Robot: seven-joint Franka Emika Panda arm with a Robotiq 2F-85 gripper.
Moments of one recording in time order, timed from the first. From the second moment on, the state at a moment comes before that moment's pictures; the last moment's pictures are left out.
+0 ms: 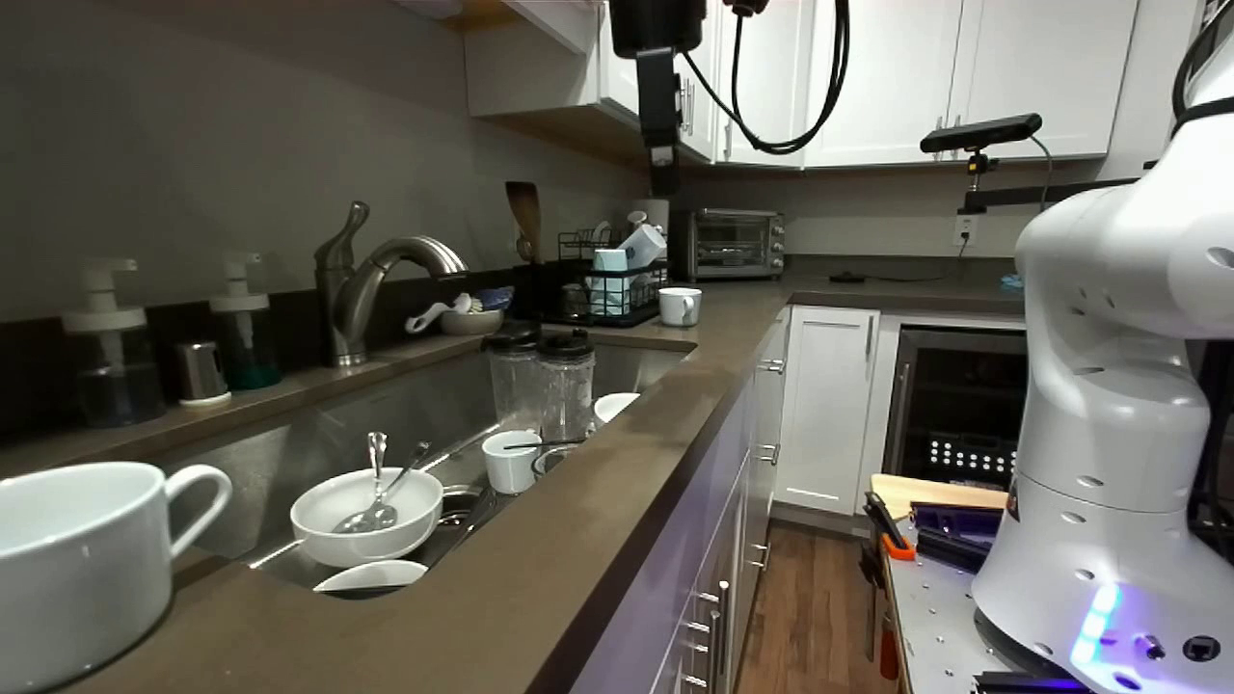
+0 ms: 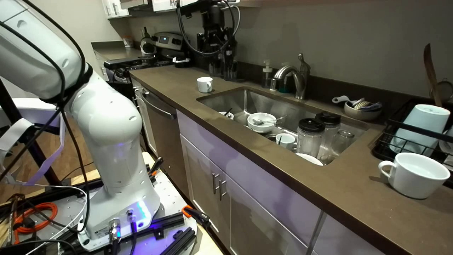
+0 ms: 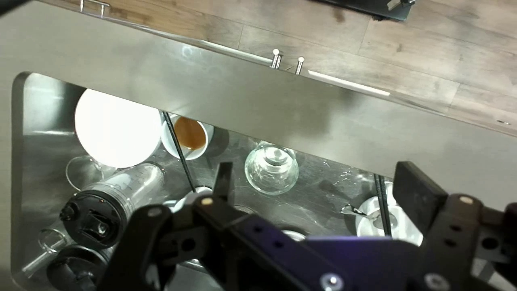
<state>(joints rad) 0.09 -0.52 0.13 -2.27 -0.10 1.68 -0.01</state>
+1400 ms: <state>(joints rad) -0.20 -0.36 -0.10 -2.26 -0.16 1.92 0.27</state>
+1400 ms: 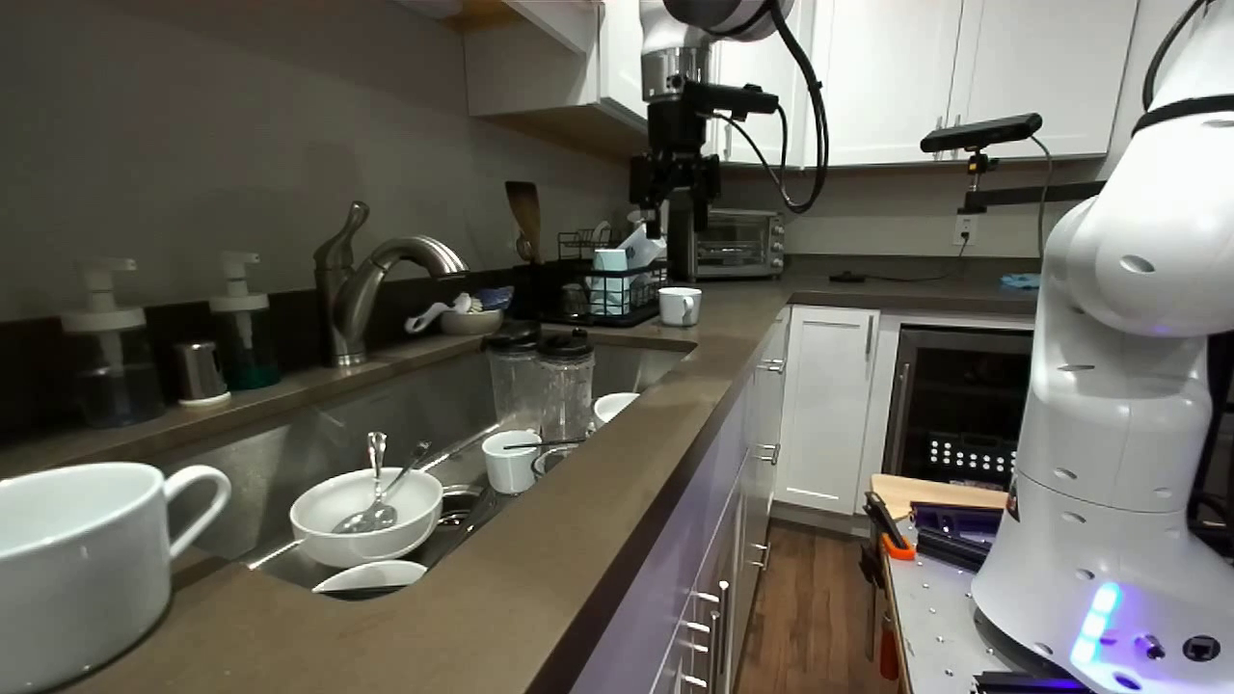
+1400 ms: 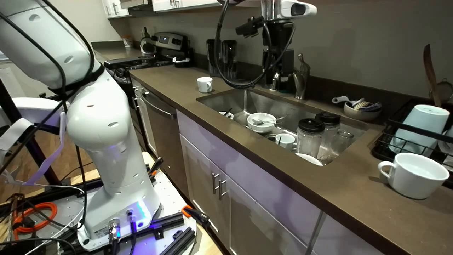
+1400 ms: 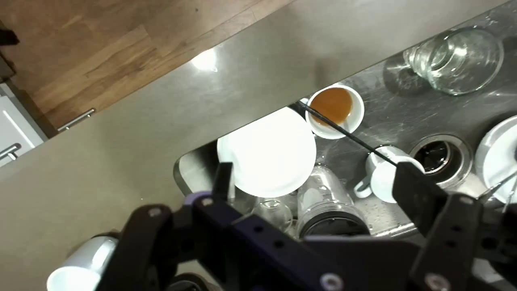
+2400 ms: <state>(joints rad) -0.27 -0.23 -0.19 -2.21 -0.17 1.97 0.37</state>
